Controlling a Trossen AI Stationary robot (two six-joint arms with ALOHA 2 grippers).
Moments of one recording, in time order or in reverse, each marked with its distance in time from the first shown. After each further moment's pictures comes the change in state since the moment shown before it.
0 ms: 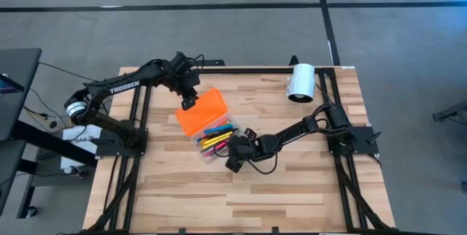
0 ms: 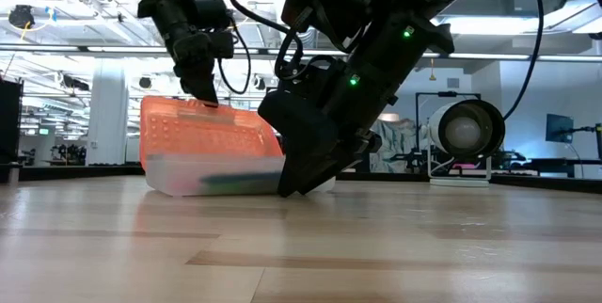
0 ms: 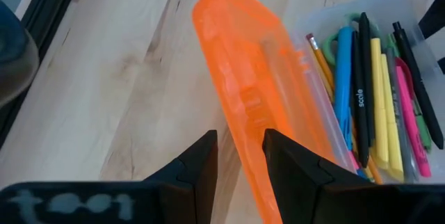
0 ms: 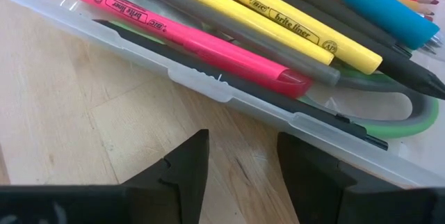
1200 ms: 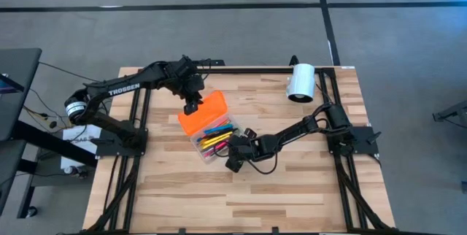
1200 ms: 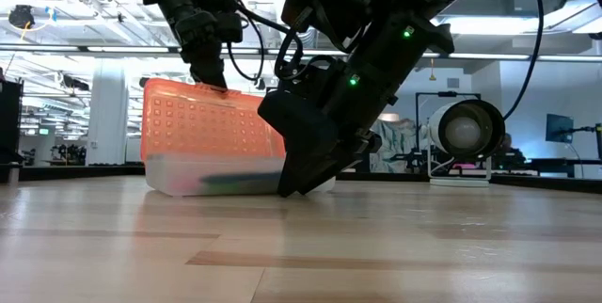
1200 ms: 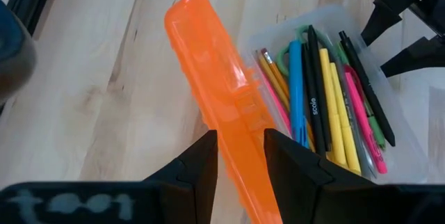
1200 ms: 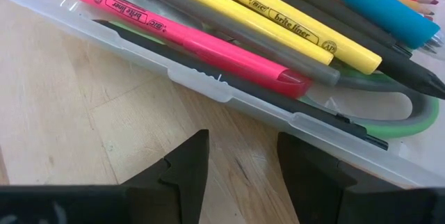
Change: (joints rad) left arm -0.111 -0.001 0.061 -0.044 0.003 -0.019; right arm -0.001 0.000 0.000 0.003 0.002 0.001
